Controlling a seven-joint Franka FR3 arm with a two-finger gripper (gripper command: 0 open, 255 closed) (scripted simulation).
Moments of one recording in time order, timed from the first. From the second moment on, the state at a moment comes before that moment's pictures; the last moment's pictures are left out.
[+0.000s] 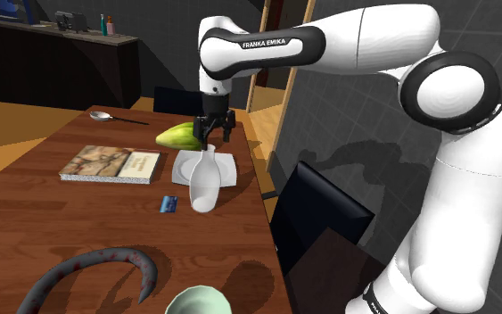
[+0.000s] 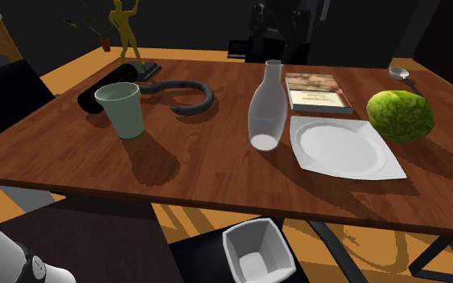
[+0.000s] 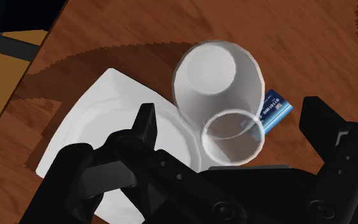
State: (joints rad) arm 0.06 0.26 0.13 -1.60 -0.03 1.73 0.14
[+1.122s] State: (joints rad) arm 0.06 0.35 0.13 -1.60 -0.03 1.82 0.15
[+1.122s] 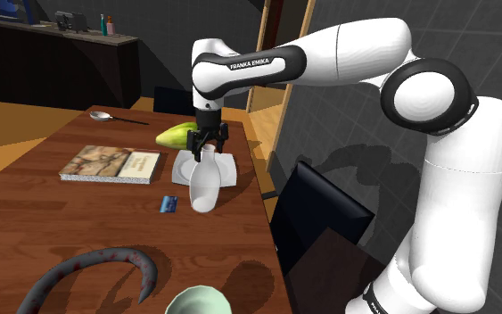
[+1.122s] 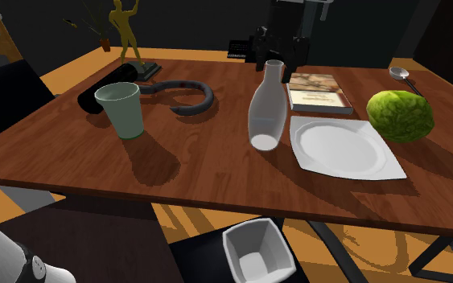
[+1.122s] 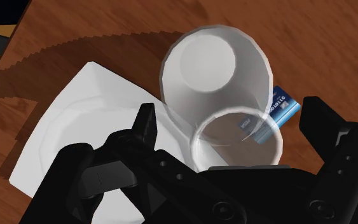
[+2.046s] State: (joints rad) arm 0.07 0.34 0.13 -1.57 -0.03 1.79 0.15
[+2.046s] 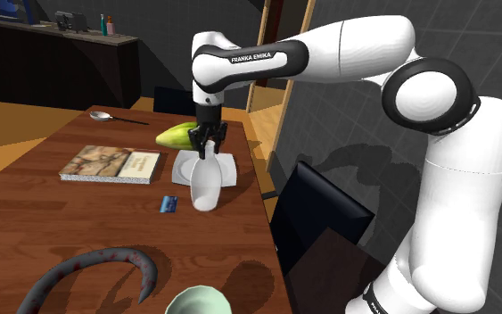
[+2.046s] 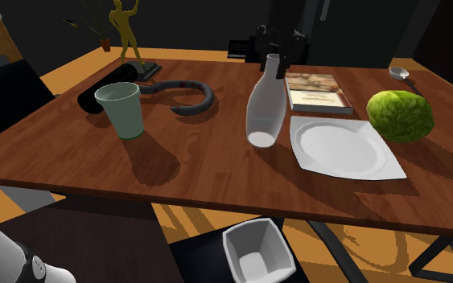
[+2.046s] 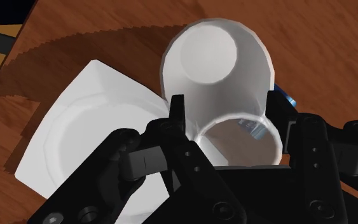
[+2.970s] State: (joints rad) arm 0.07 0.33 0.13 -1.41 -0.03 1.61 0.15
